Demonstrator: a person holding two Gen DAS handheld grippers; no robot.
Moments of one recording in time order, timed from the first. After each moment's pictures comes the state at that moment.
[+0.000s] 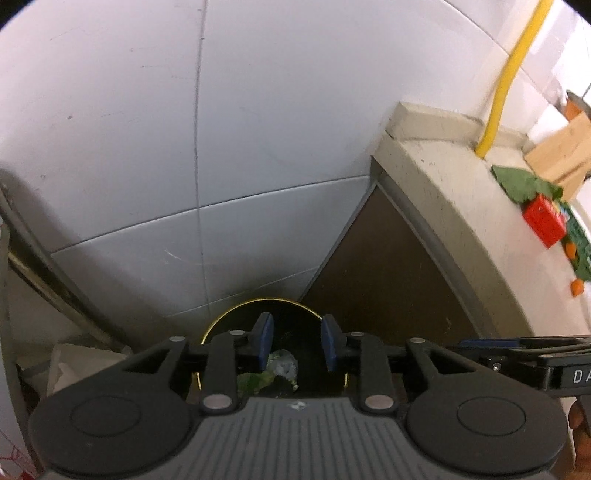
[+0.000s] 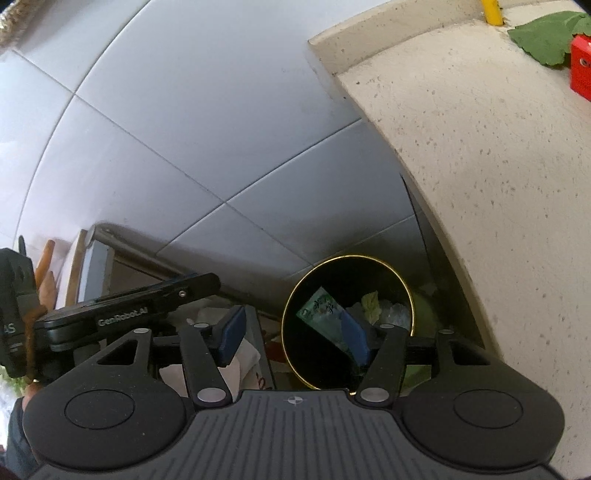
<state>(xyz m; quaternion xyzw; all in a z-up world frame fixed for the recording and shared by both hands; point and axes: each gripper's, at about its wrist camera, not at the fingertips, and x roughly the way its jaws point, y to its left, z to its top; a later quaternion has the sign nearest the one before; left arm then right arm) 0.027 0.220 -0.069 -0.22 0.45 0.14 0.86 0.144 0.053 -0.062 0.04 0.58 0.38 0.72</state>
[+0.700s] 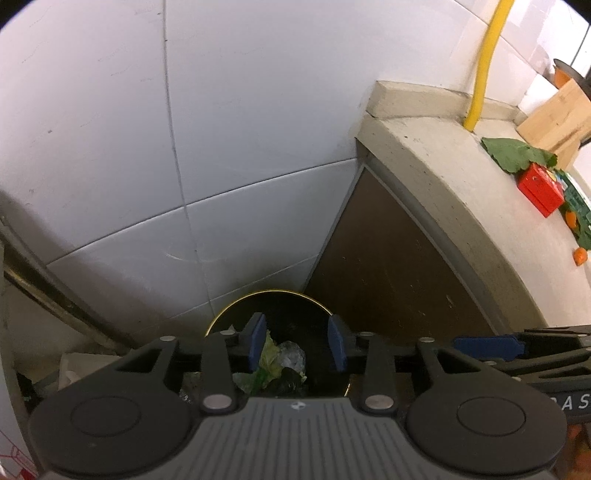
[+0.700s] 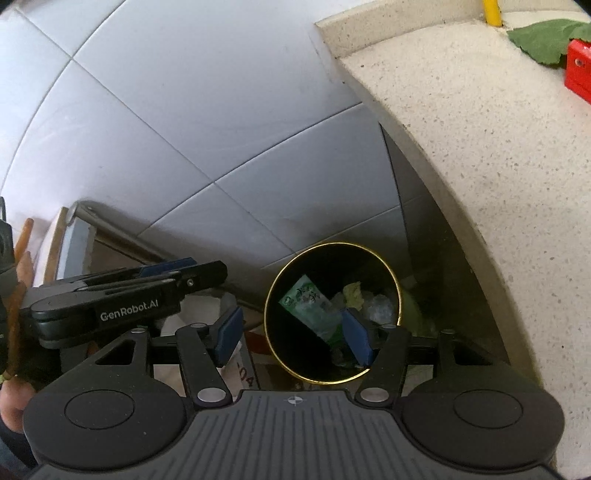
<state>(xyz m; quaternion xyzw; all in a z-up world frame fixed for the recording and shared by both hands) 0.030 0.207 -0.069 -0.18 0.47 0.12 0.86 0.119 0.064 -0.061 -0.01 0.58 0.35 0.73</state>
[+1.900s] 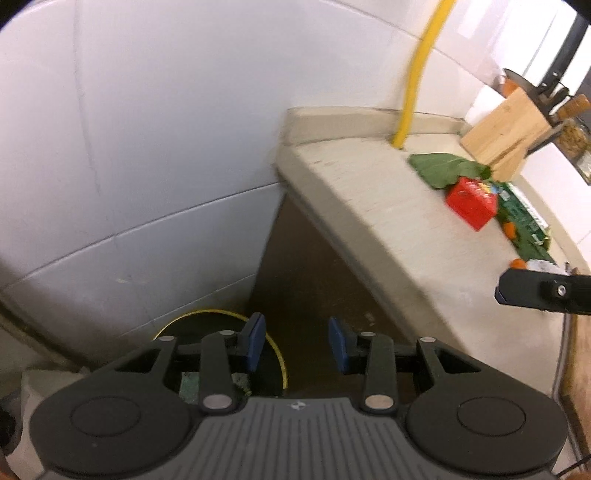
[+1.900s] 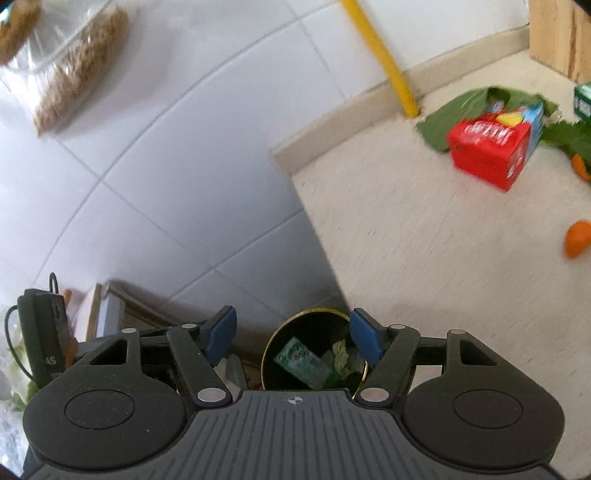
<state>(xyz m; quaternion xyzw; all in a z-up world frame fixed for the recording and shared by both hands) 0.049 0.163 -0.033 -0.20 0.43 0.06 0.88 0.153 -0.044 0.019 0.08 0.50 0.35 0.79</state>
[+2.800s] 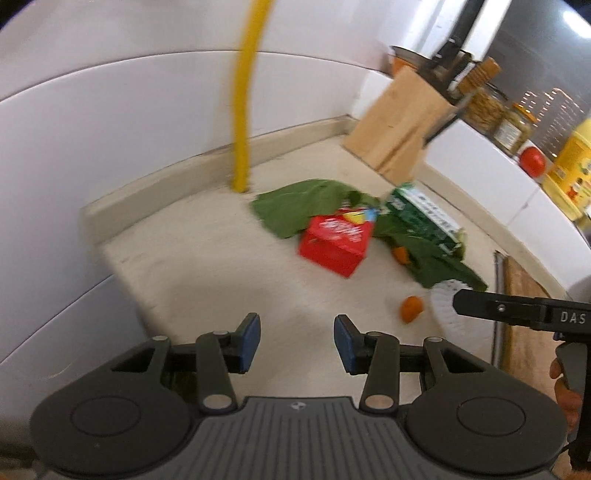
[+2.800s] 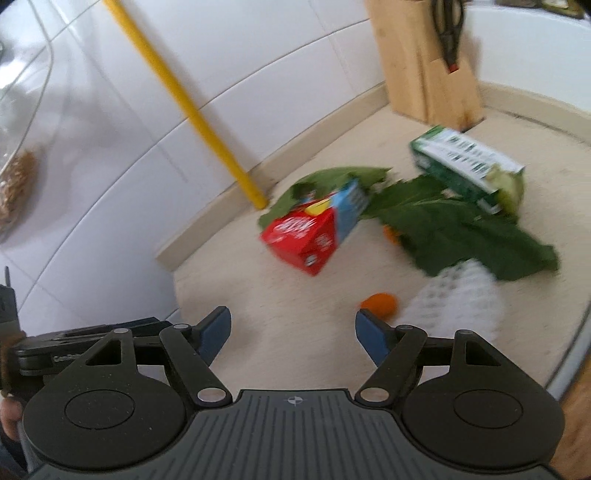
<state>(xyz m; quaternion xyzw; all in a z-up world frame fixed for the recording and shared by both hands) 0.158 0.064 0.018 -0.14 0.41 -0.08 0.90 0.204 -0.176 0.042 0.11 0.45 0.22 0.86</state>
